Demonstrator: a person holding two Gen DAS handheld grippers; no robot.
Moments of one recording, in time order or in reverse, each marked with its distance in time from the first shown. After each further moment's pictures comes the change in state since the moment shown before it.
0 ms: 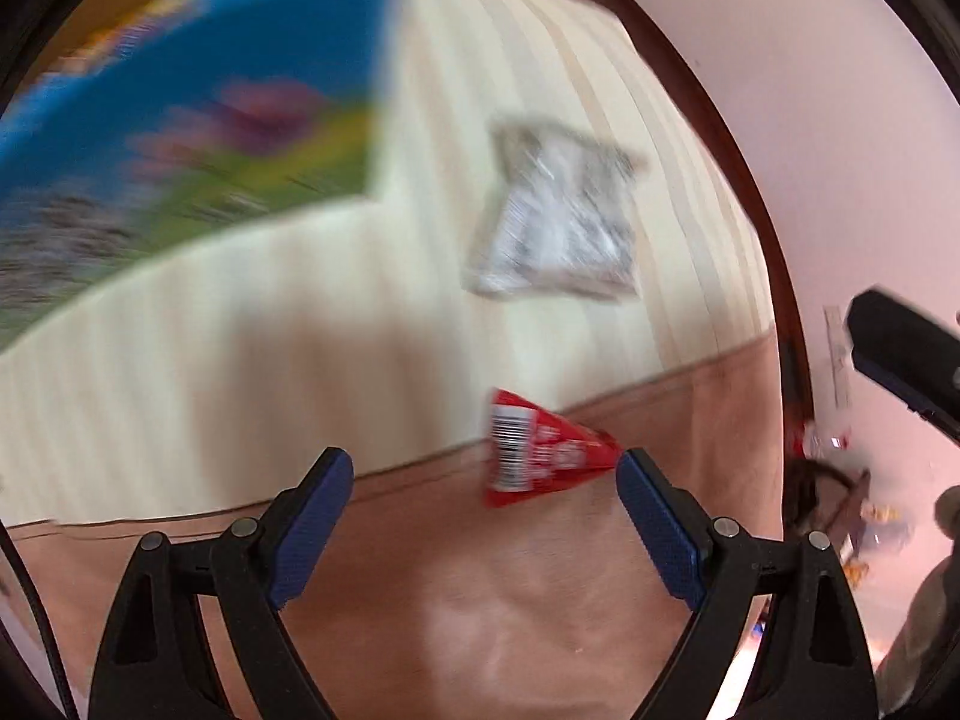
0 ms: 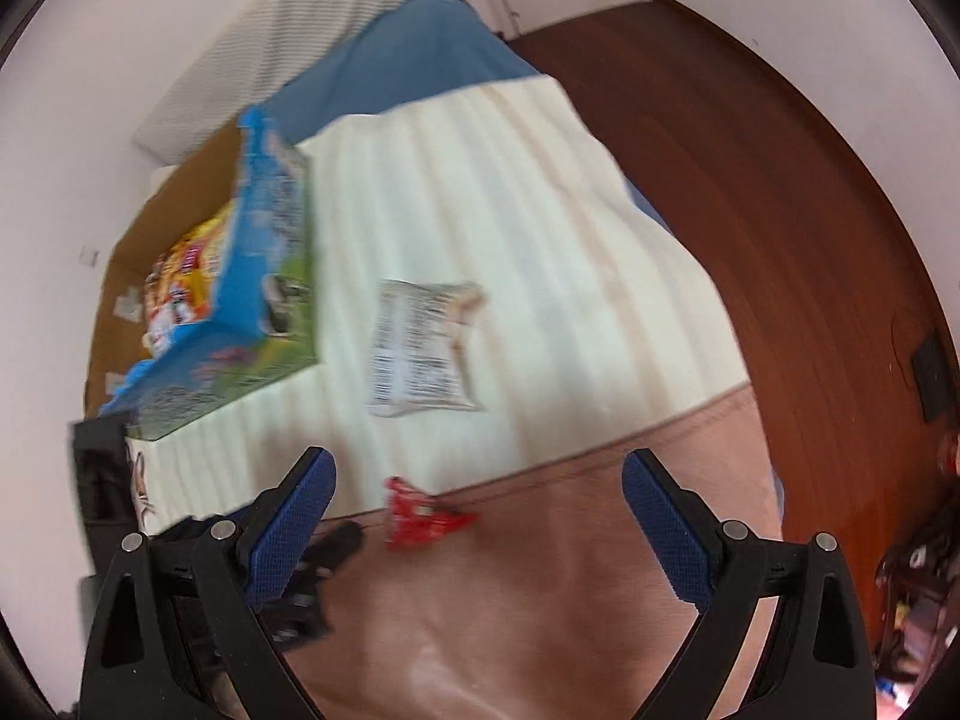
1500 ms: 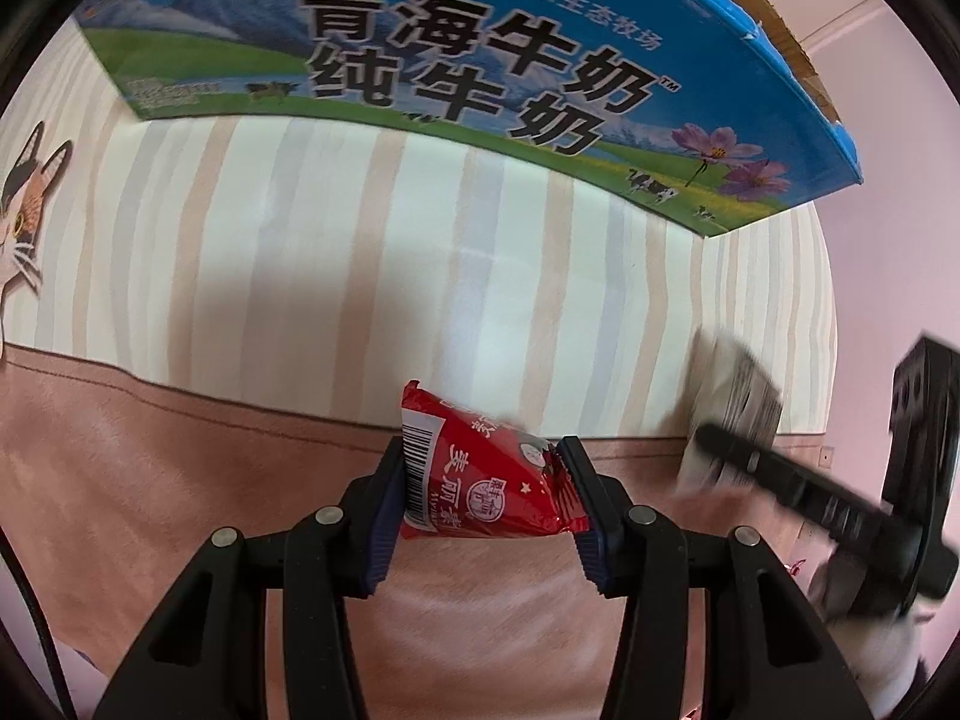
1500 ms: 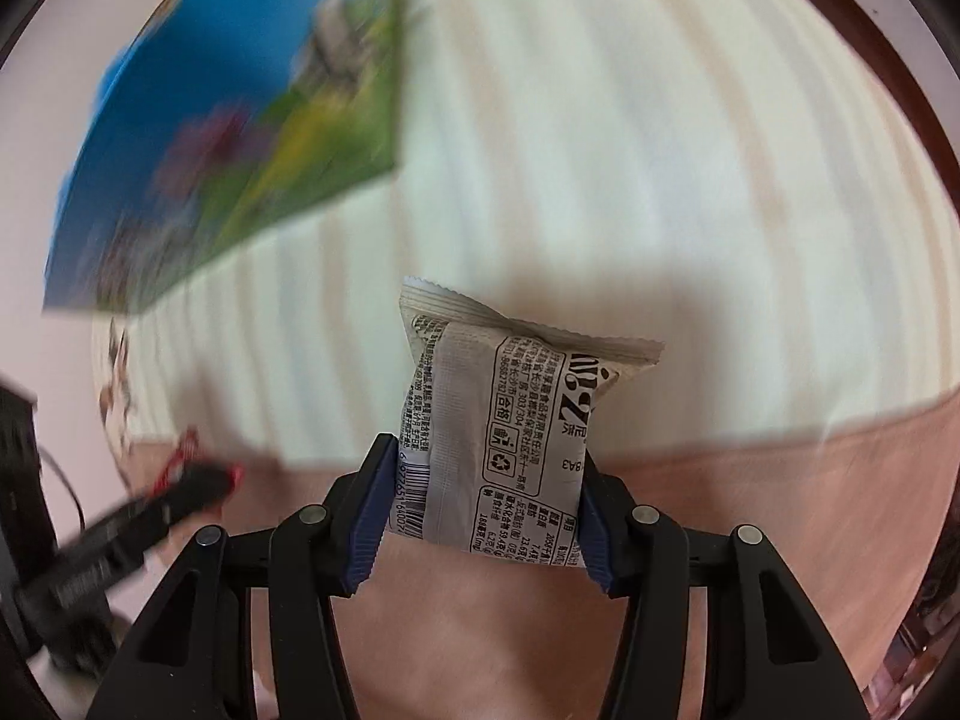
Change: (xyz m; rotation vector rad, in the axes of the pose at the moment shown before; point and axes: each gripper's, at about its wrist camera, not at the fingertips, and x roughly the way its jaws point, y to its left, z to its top) left arm -0.058 0.169 -0.072 -0.401 -0.072 -0.017; right arm 0.142 0.114 -0.045 -0.180 0.300 0.087
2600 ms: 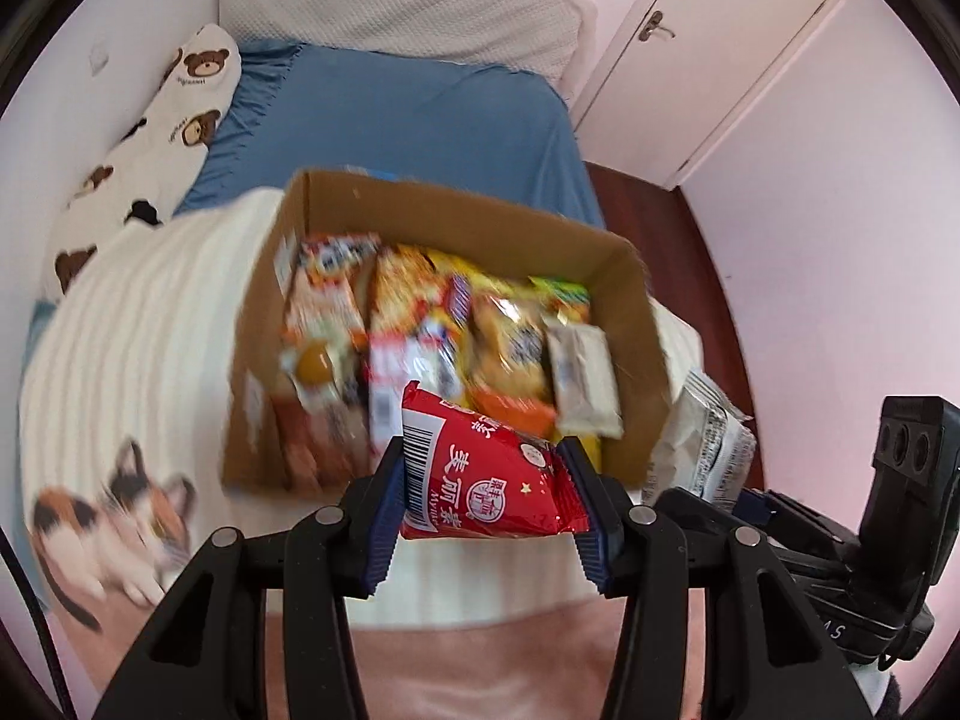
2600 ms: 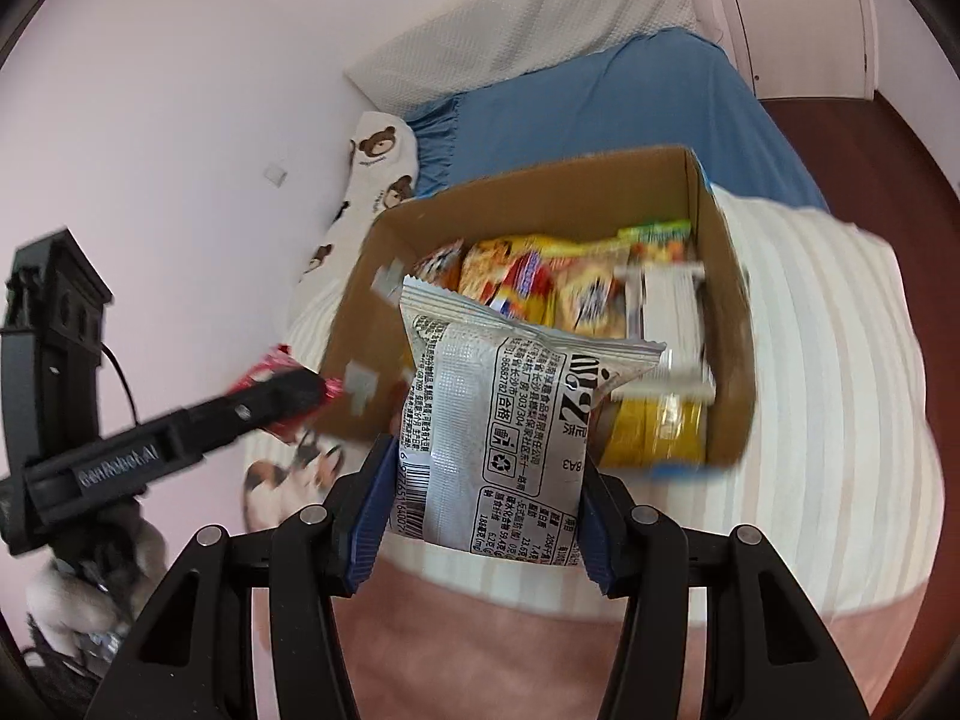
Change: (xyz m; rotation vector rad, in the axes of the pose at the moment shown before) left arm -0.183 -0.005 0.149 0.137 -0.299 -0.066; right arm -0.157 0.163 0.073 -0.239 -0.318 0.168
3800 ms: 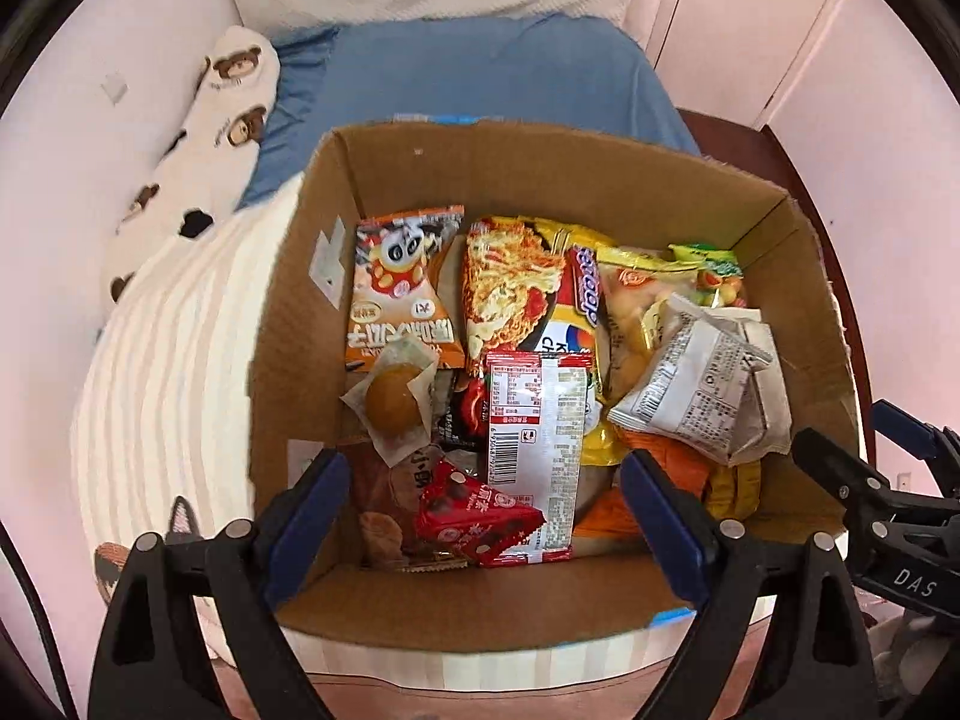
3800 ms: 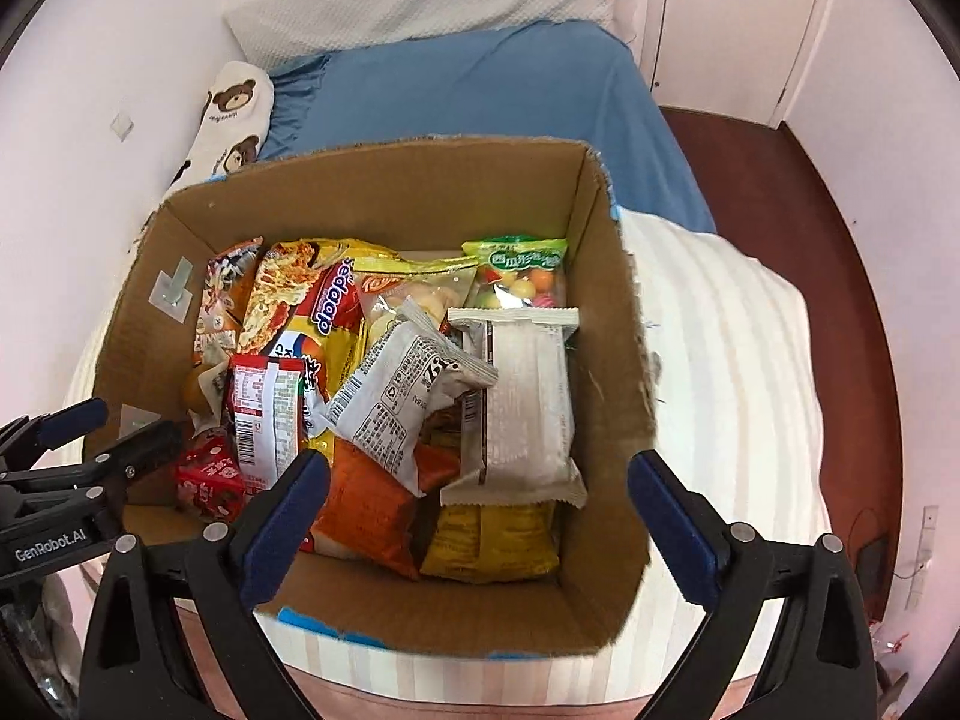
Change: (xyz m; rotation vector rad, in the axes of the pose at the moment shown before) left arm 0.087 0.014 0.007 0.091 0.077 0.265; right arm 0.070 -0.042 0.048 -0.037 0.055 -0.426
